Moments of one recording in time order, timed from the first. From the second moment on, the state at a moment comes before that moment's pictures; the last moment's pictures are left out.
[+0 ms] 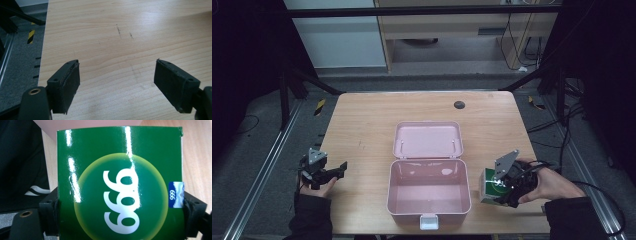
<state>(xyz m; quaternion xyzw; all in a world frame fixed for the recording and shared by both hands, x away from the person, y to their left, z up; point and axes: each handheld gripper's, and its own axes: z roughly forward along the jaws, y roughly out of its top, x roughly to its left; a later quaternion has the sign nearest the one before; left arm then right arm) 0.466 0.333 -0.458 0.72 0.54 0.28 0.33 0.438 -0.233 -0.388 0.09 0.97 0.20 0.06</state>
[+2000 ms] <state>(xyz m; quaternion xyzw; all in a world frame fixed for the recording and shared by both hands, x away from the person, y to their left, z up) 0.467 0.332 -0.458 0.72 0.54 0.28 0.33 0.441 -0.157 -0.280 0.06 0.97 0.20 0.08</state>
